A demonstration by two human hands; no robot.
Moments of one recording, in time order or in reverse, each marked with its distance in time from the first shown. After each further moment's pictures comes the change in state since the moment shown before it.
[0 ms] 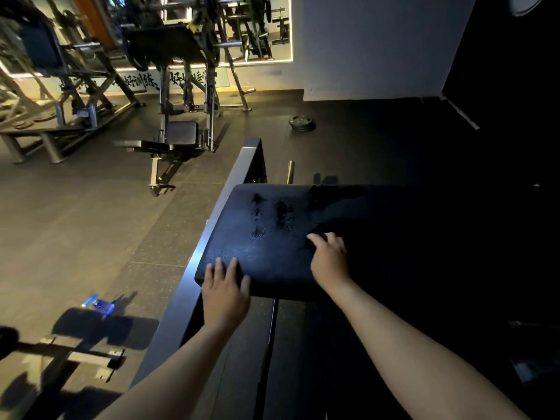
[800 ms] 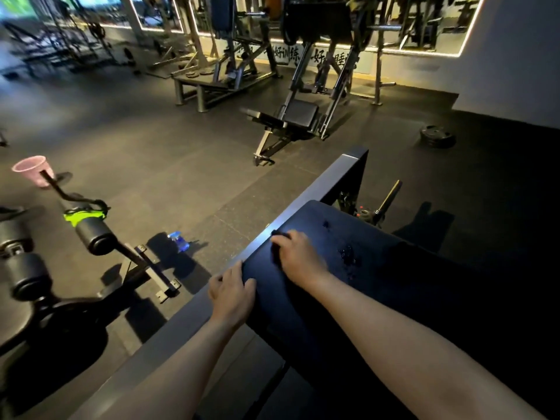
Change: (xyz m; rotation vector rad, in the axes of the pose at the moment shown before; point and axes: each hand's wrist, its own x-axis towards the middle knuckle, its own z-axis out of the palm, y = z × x) left_hand 0.065 0.013 -0.020 -0.221 0.067 -0.556; right_hand 0.142 -0.107 0.117 0.075 -0.545 -0.669
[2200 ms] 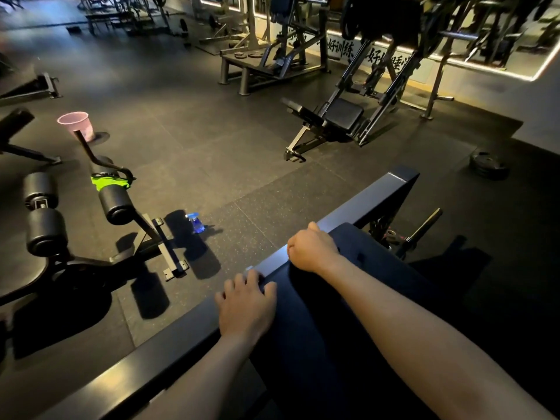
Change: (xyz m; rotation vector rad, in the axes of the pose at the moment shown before) left_hand 0.040 0.010 0.016 0.085 0.149 -0.114; right_hand 0.105 -0.013 -0.023 -0.345 -0.325 -0.064
